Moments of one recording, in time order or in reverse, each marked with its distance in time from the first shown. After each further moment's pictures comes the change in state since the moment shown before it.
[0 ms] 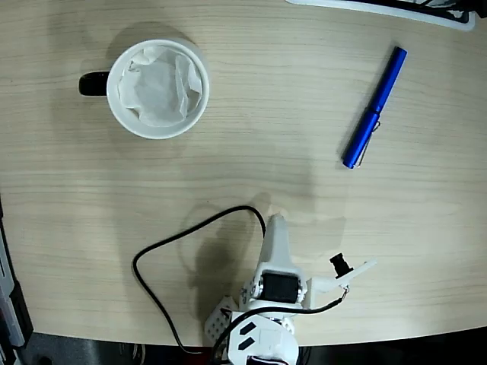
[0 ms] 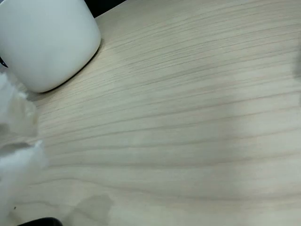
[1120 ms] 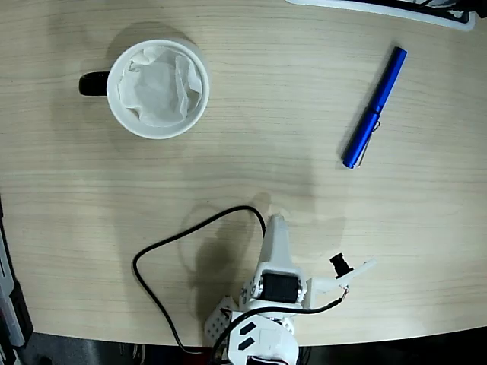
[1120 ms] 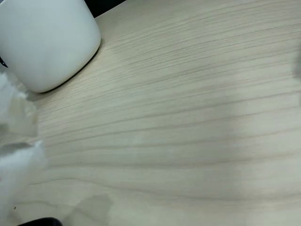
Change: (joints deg) arm 0.0 0.0 0.0 0.0 0.0
